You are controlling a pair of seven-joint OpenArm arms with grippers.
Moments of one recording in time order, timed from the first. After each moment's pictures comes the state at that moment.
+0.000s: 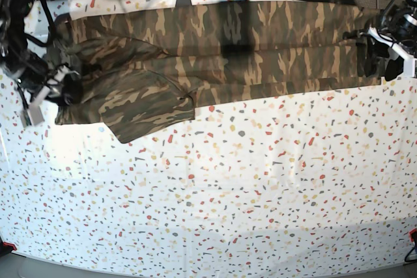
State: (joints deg) left arm 32.2 -20.9 -25.1 103.5 -29.9 -26.5 23.1; right arm -10.1 27.7 24.4 98.3 43.4 34.0 -56.1
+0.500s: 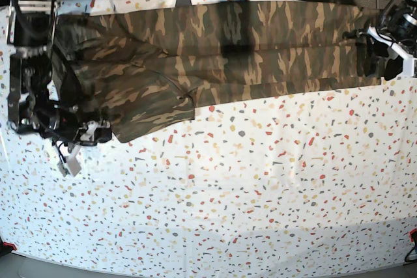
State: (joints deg) left arm 32.3 -20.8 -25.1 103.5 -29.9 -26.5 23.2; right arm 17.1 27.9 3.9 68.6 39.8 30.6 -56.2
